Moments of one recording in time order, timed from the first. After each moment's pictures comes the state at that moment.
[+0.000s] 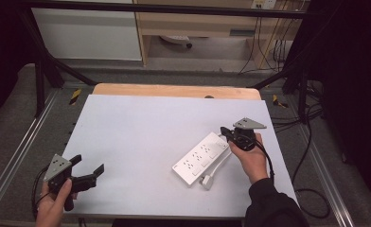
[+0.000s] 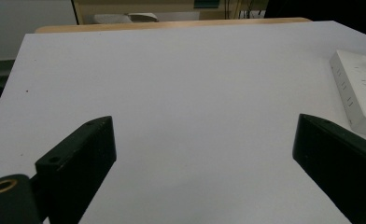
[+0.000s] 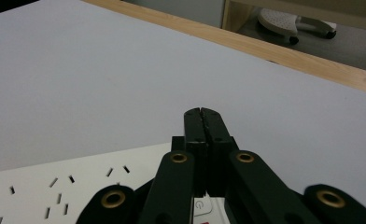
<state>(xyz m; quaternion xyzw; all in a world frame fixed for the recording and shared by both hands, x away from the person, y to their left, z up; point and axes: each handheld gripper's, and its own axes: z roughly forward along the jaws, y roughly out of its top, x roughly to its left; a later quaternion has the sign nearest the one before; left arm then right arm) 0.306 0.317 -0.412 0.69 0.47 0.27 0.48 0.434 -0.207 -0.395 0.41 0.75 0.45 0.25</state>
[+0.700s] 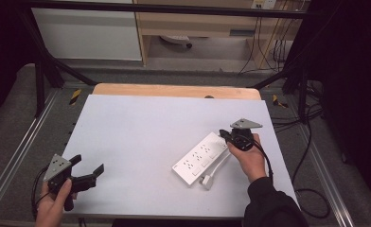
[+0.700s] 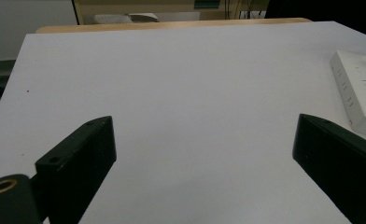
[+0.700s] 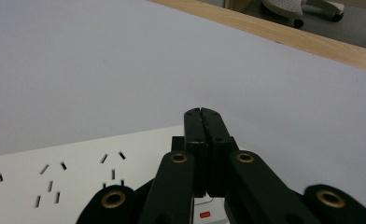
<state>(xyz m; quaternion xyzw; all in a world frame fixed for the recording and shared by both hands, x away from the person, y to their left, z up) 0.306 0.317 -0.412 0.69 0.47 0.27 0.48 0.440 -0.205 -0.404 0.42 0.77 0.42 0.23</state>
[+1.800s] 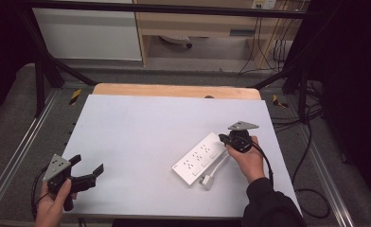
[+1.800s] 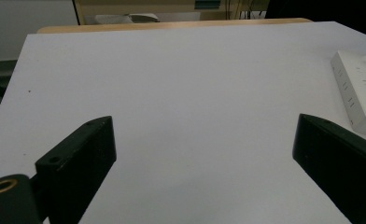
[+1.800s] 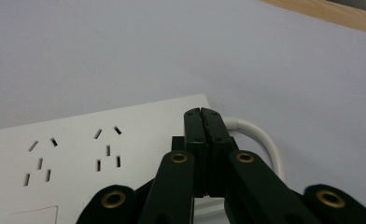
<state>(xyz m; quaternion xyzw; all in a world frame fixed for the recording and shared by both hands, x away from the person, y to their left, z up) 0.305 0.318 -0.412 0.69 0.47 0.27 0.48 0.441 -0.203 -0.416 0.43 0.78 0.39 0.21</state>
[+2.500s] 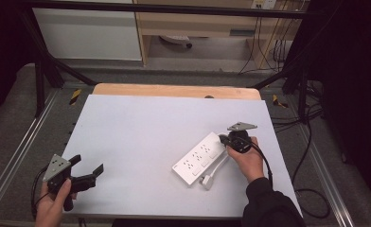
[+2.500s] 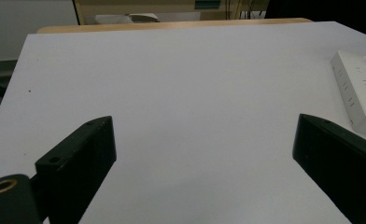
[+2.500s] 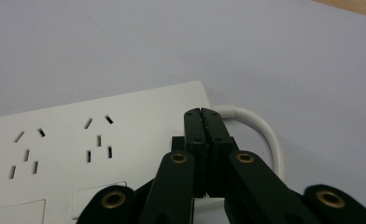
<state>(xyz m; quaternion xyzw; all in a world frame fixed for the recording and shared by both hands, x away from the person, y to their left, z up) 0.305 0.319 -0.412 0.69 0.47 0.27 0.48 0.444 -0.204 -0.422 0.44 0.79 0.37 0.21</state>
